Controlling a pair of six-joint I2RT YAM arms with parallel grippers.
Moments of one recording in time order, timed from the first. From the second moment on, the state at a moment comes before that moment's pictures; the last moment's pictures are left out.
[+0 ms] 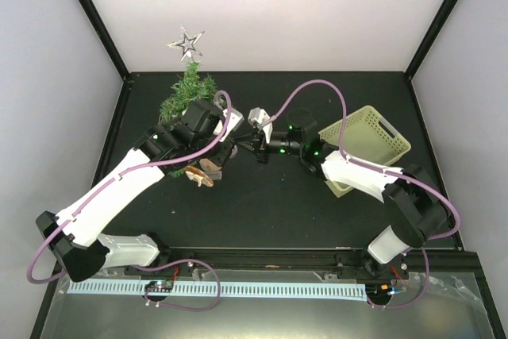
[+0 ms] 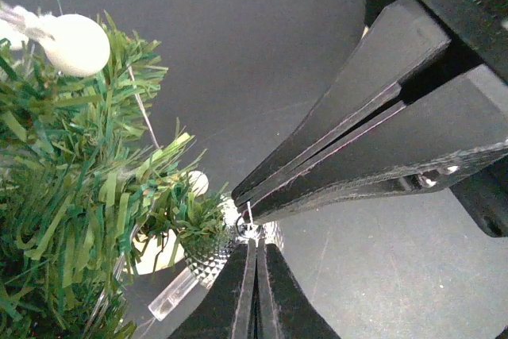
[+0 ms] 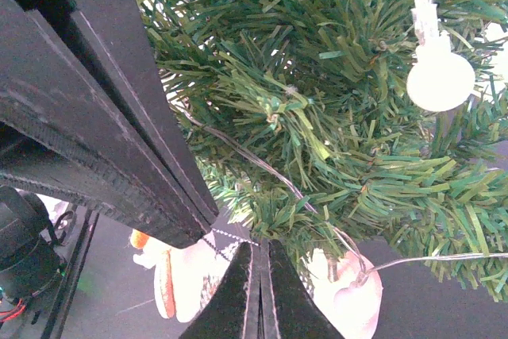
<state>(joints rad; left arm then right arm) -0.72 1.23 1.34 -0.94 -0.08 -0.06 0.71 1.57 0.96 0.43 -0.69 0.02</state>
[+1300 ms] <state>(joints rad) -0.72 1.31 1.39 -1.02 -0.21 -0.12 0.71 1.66 1.00 0.49 -0.68 0.09</state>
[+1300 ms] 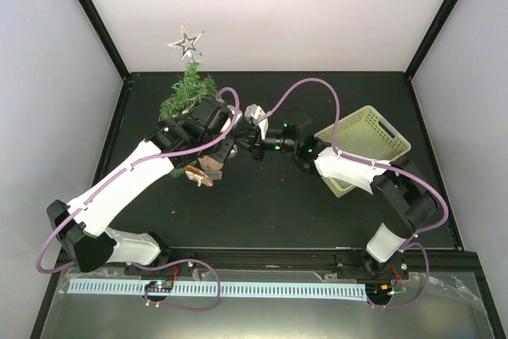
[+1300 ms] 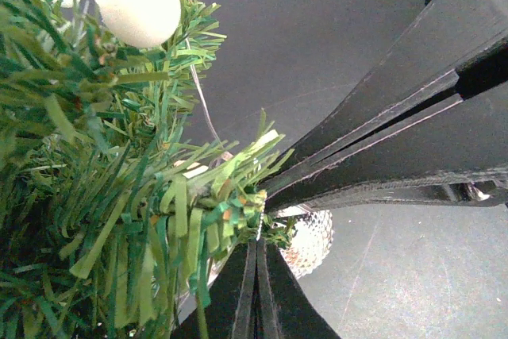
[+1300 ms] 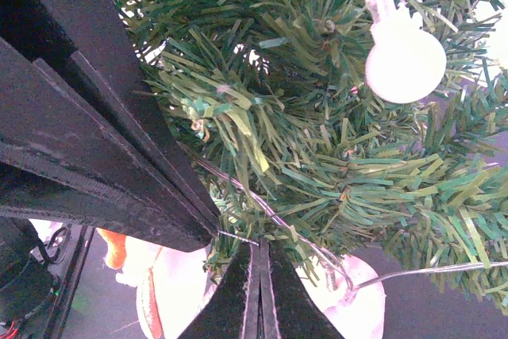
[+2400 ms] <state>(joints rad) -0.72 1.31 1.41 -1.05 -0.16 -0.12 0.70 1.66 1.00 0.46 -0.66 0.10</state>
